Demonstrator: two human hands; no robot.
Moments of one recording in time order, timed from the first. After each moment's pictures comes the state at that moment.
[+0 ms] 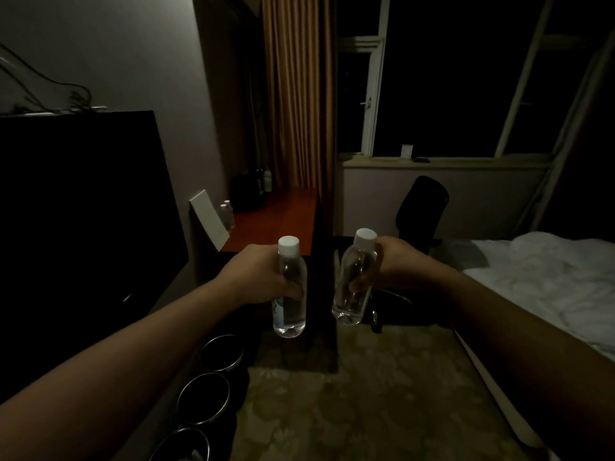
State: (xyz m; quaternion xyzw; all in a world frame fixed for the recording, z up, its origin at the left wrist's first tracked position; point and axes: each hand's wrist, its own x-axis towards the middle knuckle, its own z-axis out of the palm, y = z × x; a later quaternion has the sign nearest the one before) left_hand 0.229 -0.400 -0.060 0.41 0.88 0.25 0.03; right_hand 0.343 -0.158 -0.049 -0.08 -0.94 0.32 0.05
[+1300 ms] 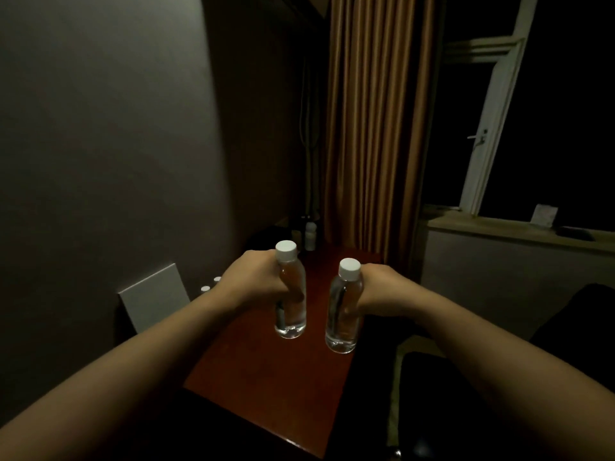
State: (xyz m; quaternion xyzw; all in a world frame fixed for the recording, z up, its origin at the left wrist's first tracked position) left_hand -0.430 -0.047 -0.048 0.24 0.94 0.23 -0.09; right_hand -0.397 0.194 -0.057 0.12 -0.96 0.24 0.00
